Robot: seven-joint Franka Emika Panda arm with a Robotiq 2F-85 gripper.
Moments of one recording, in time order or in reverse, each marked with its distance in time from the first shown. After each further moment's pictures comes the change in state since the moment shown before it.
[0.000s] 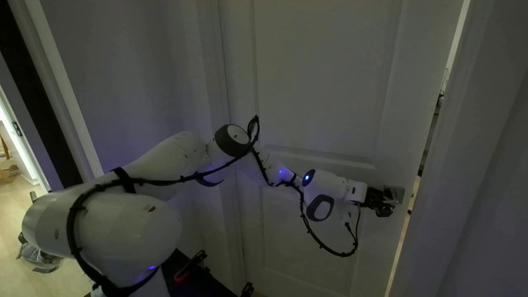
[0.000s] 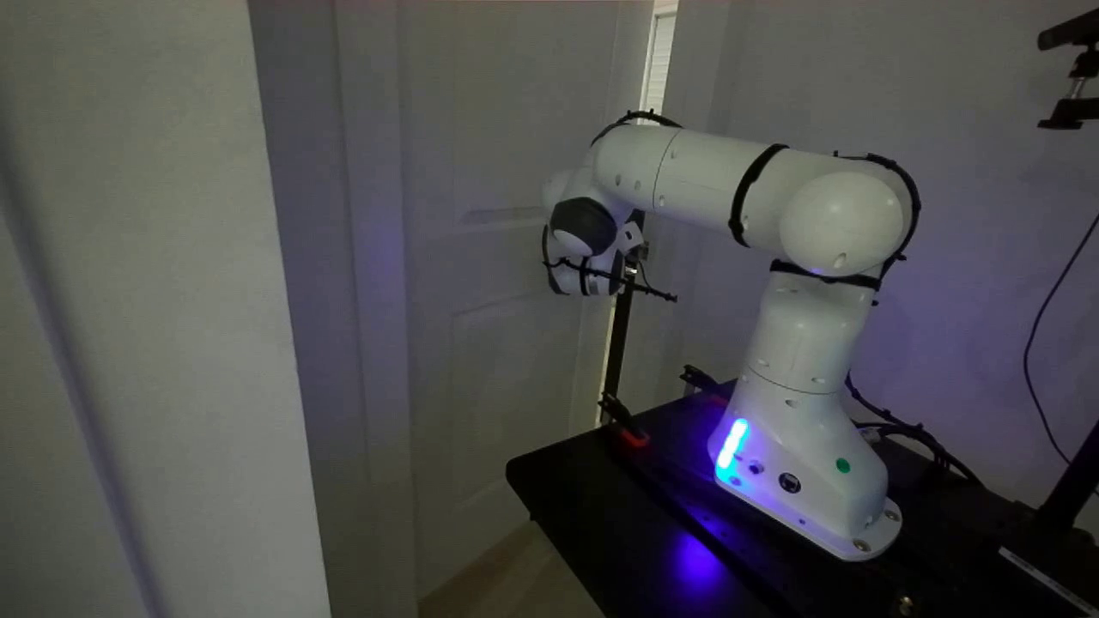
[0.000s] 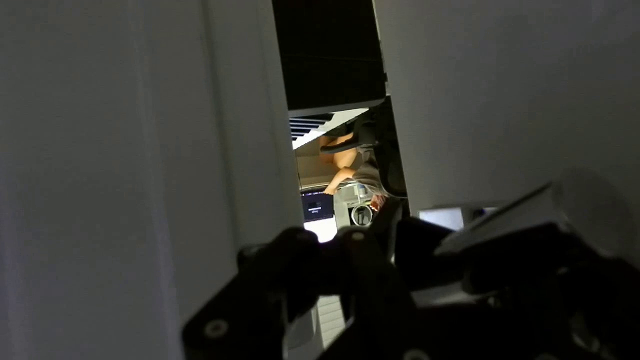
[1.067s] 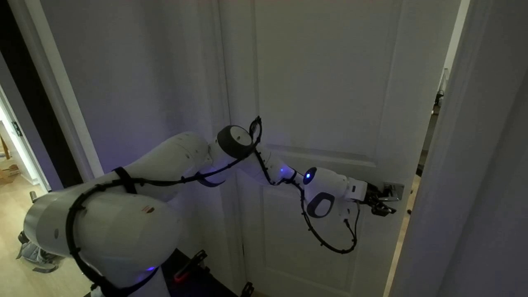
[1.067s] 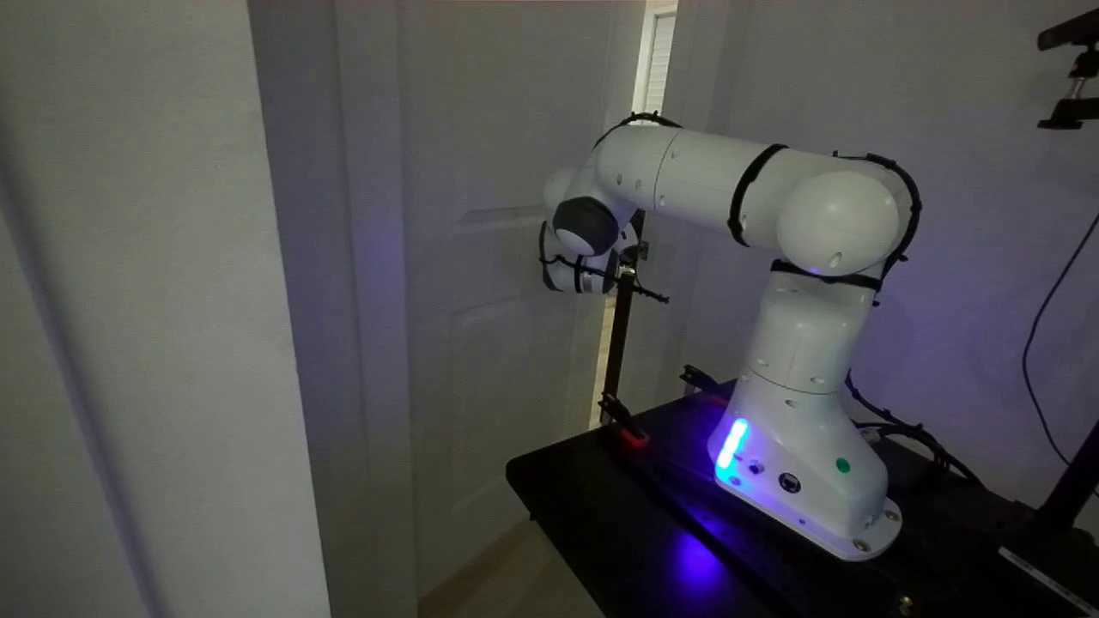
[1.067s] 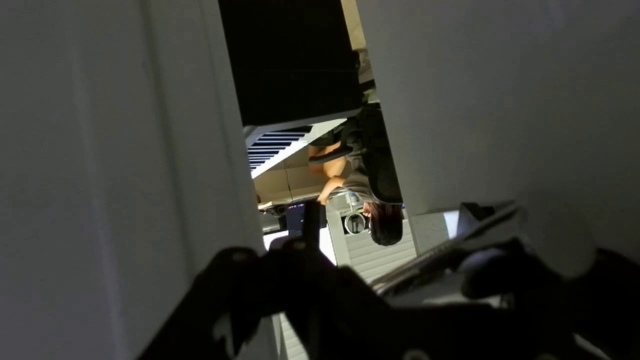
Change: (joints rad) arm -0.024 0.000 0.018 0.066 0.004 -0.017 0.008
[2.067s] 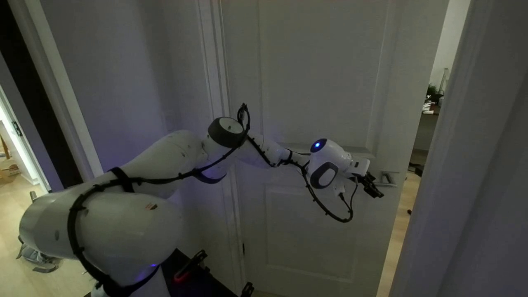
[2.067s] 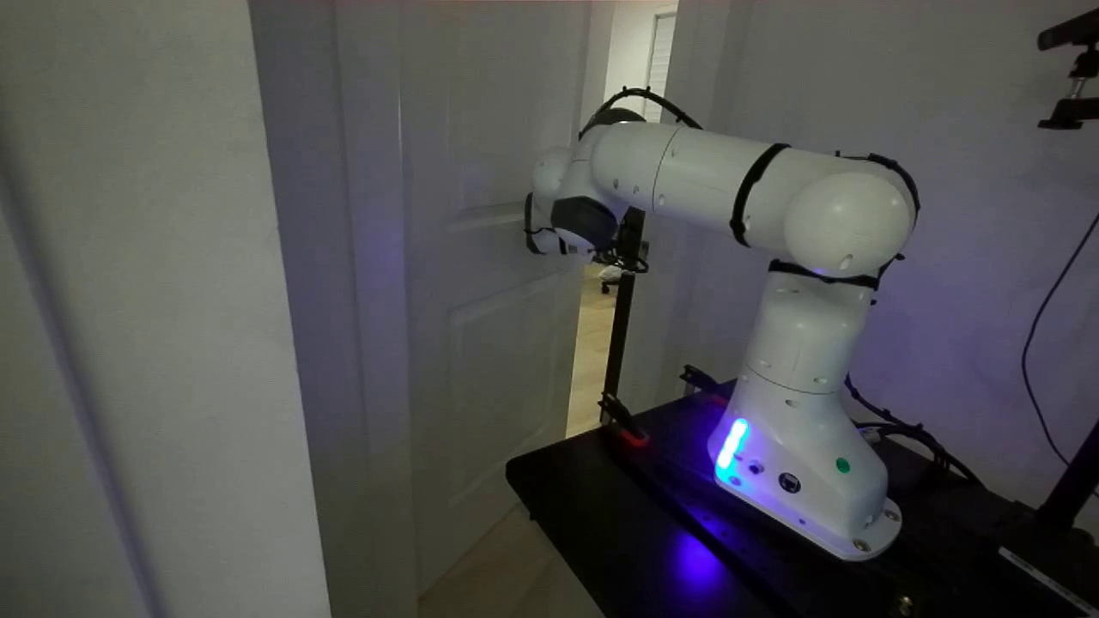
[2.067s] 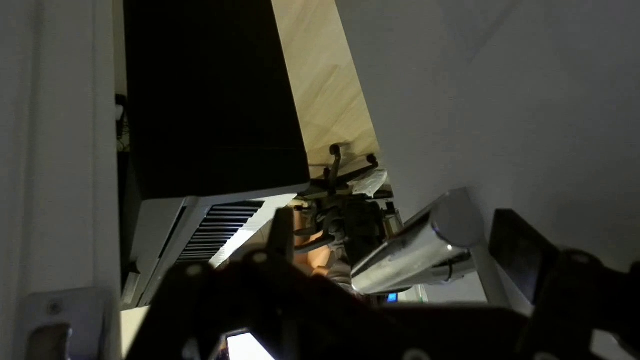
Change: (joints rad) arm 0.070 -0.014 -0.185 0.107 -0.039 -0.458 0.100
